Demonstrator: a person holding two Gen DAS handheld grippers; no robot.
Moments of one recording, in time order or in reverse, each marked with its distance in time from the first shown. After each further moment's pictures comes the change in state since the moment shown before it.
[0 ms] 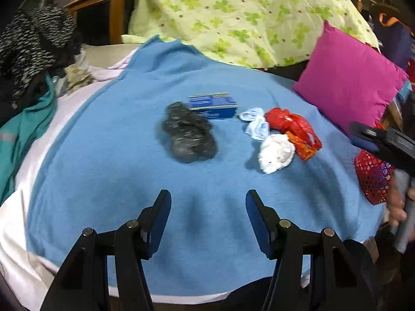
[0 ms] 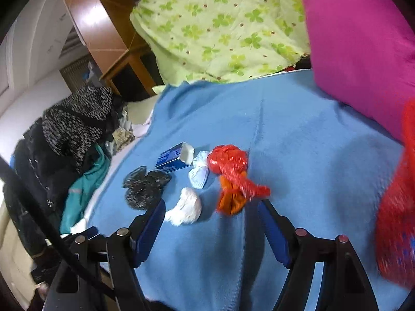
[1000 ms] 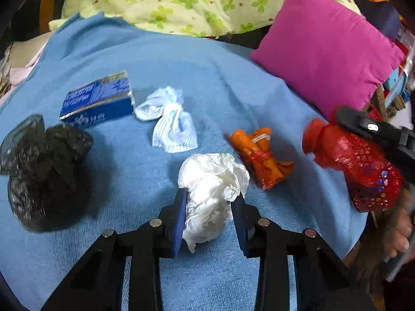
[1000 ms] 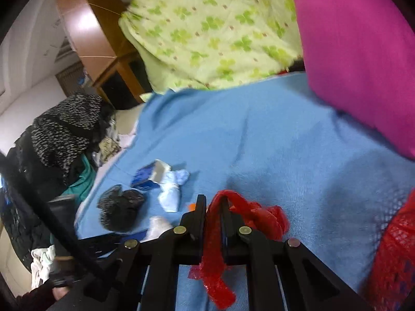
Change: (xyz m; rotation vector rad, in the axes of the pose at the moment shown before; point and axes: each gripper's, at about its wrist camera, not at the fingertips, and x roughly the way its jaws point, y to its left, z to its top) left arm 0.127 -0.085 0.045 0.076 0.142 -0.225; right arm 0.021 -0.040 0.020 0.006 -0.055 -0.013
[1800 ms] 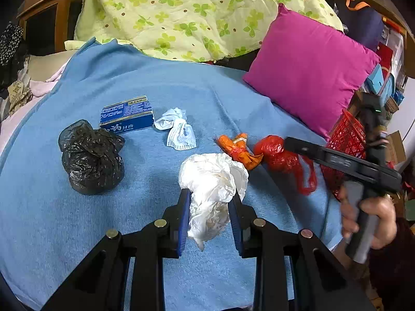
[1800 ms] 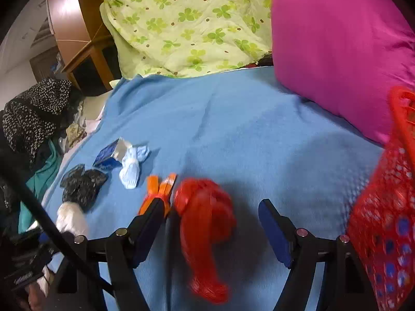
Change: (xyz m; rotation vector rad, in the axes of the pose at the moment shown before) left arm -0.077 -0.011 -0.030 0.029 -0.113 0.020; right arm 0.007 -0.021 -0.025 -0.012 0.056 -0.203
